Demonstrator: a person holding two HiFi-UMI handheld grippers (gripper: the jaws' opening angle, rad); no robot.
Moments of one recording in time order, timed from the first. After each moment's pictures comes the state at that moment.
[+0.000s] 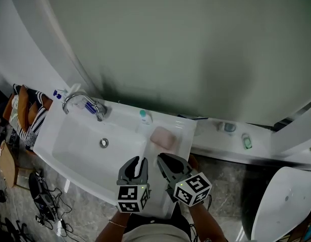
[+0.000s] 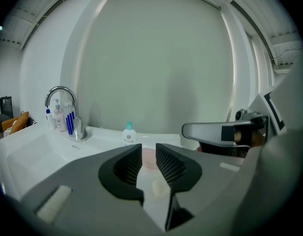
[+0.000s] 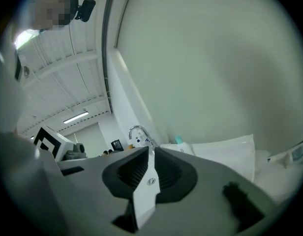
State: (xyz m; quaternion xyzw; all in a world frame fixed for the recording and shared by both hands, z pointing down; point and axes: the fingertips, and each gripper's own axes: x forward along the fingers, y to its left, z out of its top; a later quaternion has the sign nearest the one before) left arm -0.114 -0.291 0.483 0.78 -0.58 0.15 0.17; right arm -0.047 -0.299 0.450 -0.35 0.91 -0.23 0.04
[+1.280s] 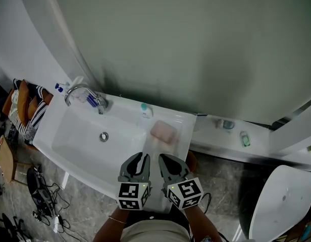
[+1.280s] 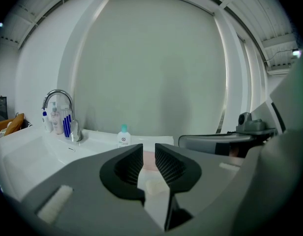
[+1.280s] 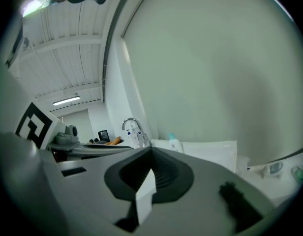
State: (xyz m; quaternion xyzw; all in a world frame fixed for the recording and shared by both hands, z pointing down) left arm -0.103 -0.271 0.474 0.80 -0.56 0.13 0.15; right arm -0.048 -0.268 0.460 -0.41 0.89 -0.18 -0.03
